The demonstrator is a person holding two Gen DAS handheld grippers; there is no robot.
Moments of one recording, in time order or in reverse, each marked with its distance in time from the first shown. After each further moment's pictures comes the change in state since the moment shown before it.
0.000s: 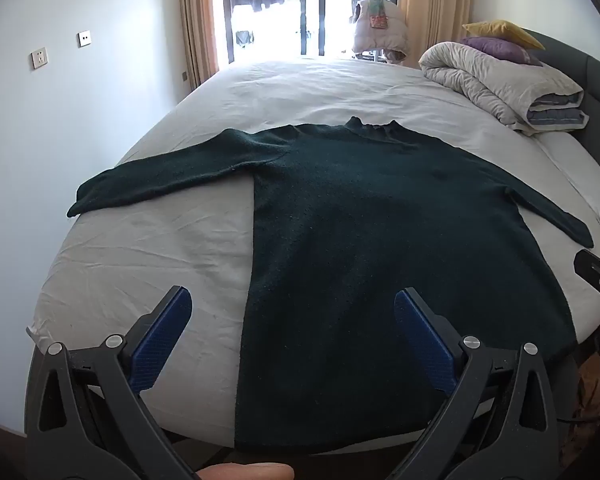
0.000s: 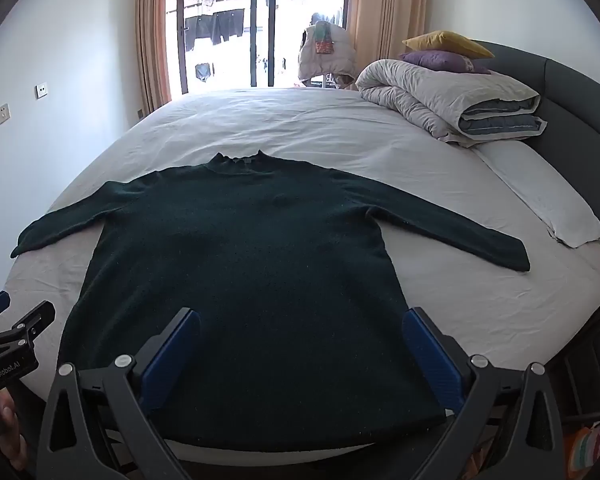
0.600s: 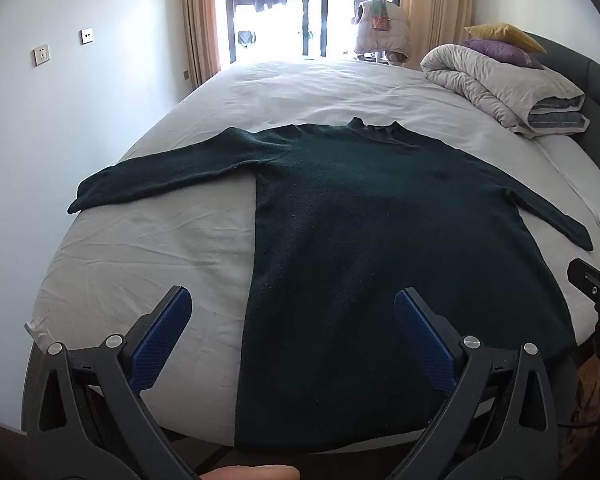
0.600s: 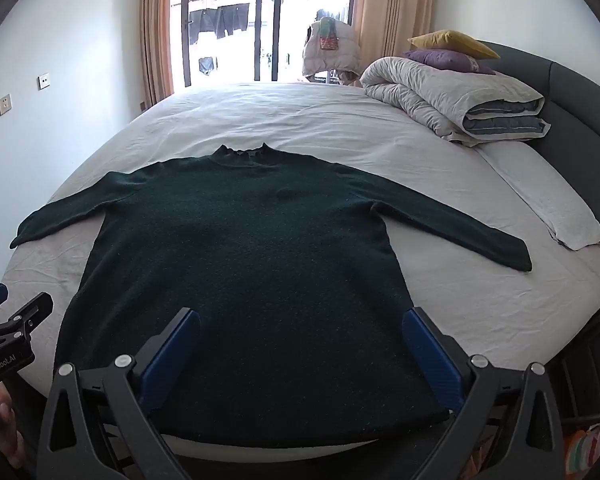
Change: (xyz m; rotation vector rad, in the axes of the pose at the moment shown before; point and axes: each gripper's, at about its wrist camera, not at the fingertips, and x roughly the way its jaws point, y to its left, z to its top) left arm 0.002 0.006 -0.002 -0.030 0.004 -0.026; right arm 0.002 0.005 -0.004 -0.020 0.014 0.000
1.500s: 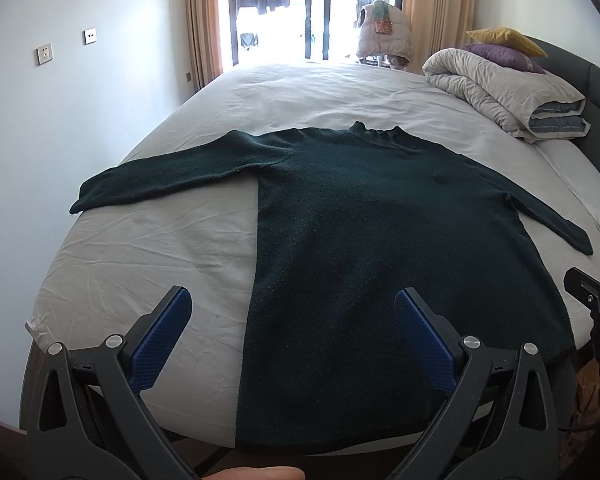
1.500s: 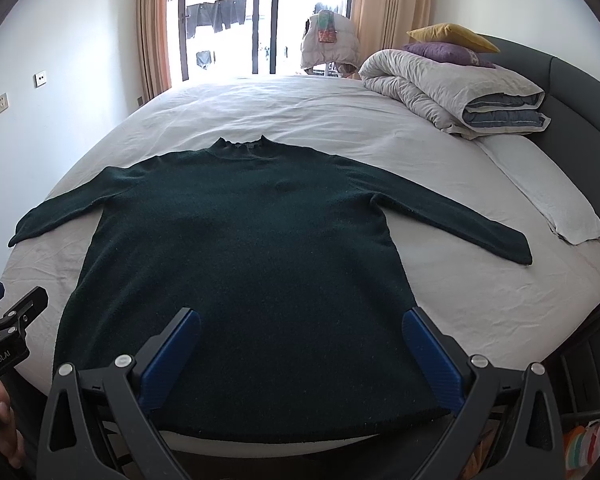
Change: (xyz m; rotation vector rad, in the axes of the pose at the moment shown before) left arm -0.004 -0.001 0.001 -0.008 -0.012 0.004; right arm 0.003 -0.004 -0.004 0.009 0.018 0.002
